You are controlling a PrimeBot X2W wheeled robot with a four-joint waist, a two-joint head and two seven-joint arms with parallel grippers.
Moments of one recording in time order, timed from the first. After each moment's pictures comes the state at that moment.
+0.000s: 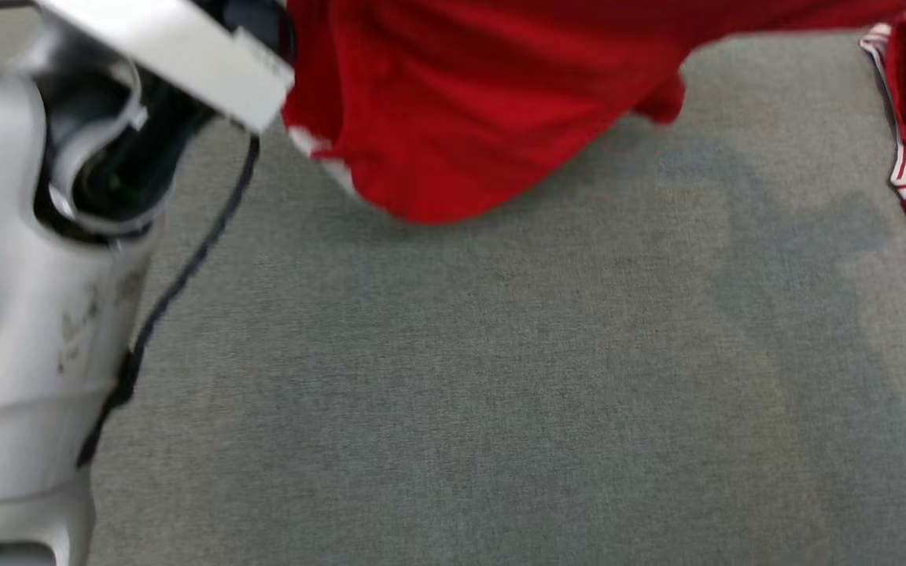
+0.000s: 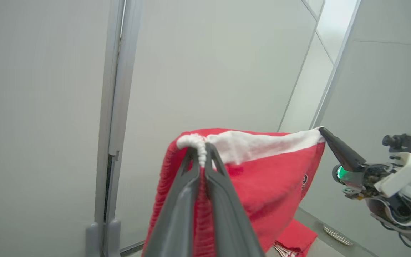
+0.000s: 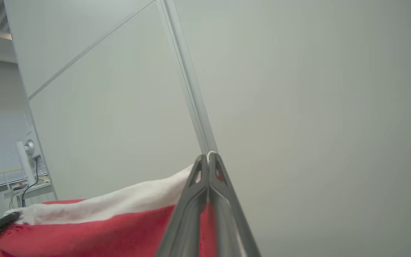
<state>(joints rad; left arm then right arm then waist) -0.94 0.22 -0.30 0.00 -0.87 -0.13 0.31 -0.91 -0.71 0.44 0.16 1.15 0.13 -0.26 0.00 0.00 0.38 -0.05</state>
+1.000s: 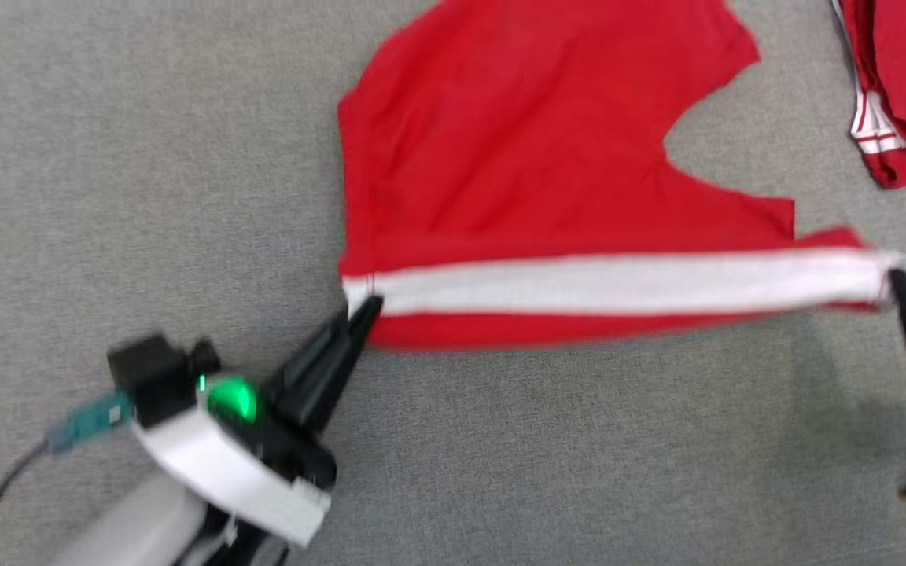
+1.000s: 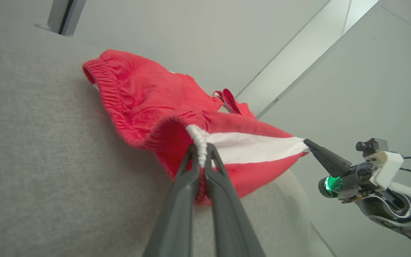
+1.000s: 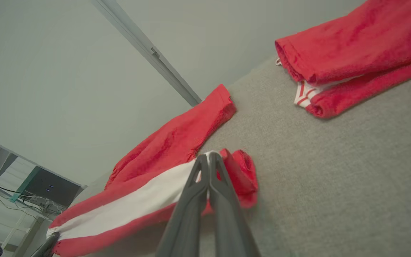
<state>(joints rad) -0.41 0.52 -0.76 -0.07 -1.05 -0.13 -0.26 -0.09 -0.70 0.33 -0.13 1.29 0.13 -0.26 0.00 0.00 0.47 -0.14</state>
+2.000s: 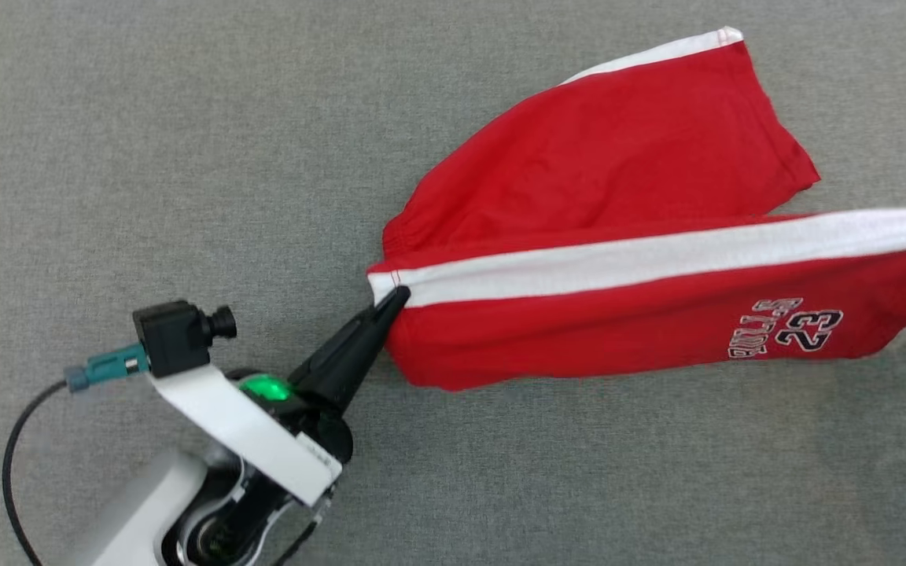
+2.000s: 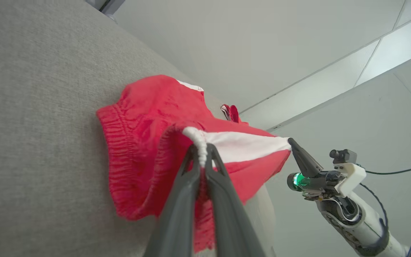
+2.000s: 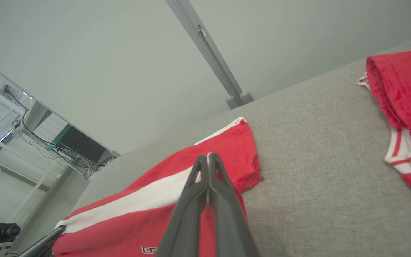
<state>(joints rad) -0.30 0.43 -0.64 -0.15 -1.27 -0.12 -0.03 -0.07 -0.89 0.25 -0.20 1.39 0.13 -0.13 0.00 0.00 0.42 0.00</state>
